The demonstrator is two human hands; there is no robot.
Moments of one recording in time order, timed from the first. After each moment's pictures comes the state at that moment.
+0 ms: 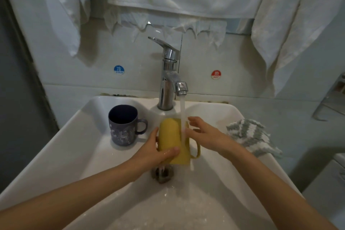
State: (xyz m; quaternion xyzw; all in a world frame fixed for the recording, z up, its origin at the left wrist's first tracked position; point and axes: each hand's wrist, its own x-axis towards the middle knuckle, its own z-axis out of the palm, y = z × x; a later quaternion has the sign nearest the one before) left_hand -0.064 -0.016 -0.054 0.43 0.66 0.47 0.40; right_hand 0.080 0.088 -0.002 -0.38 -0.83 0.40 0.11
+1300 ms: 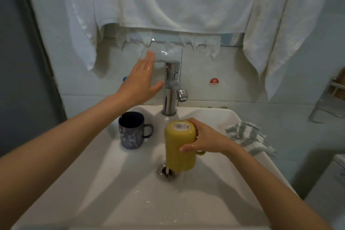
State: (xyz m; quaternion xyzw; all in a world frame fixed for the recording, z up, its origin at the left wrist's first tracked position) left_hand -0.120 0.004 0.096 0.62 0.71 0.30 -0.15; right_hand 0.084 0.089 -0.001 -0.26 -0.87 0.39 0.13
